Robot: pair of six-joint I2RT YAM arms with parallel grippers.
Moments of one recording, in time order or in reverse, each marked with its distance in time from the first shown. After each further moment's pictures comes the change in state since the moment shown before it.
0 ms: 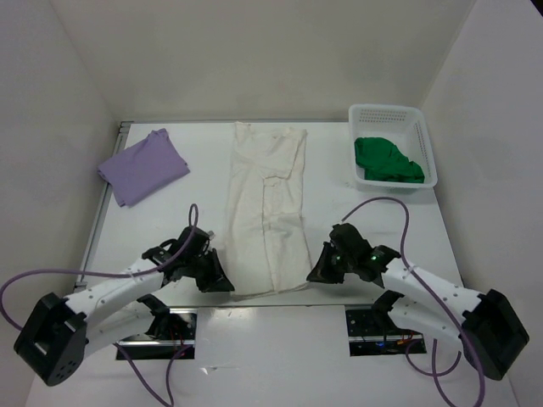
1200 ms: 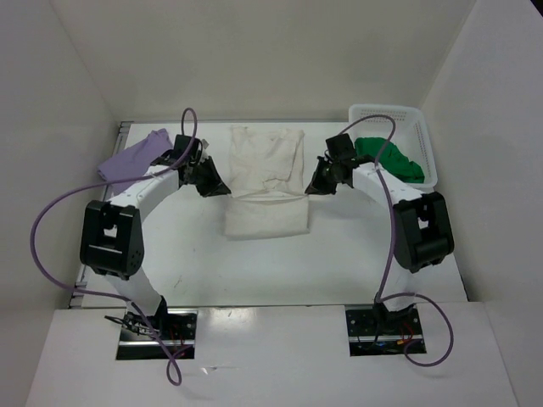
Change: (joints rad) left arm 0.401 0.638 0.845 -0.067 0.018 0.364; right arm -0.348 0.718 0.853 -0.122 0.008 -0.376
